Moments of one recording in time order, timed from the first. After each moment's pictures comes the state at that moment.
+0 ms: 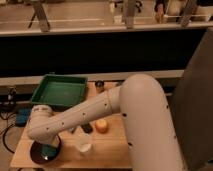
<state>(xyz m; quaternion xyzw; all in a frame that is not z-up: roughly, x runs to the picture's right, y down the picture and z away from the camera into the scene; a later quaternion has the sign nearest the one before) -0.308 0.264 0.742 -0.17 -0.28 -0.55 0.77</state>
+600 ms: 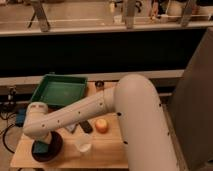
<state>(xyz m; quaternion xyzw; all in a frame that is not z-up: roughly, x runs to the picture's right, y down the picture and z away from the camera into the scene) -0.350 0.245 0.738 -0.12 -0.32 -0.55 0.76</state>
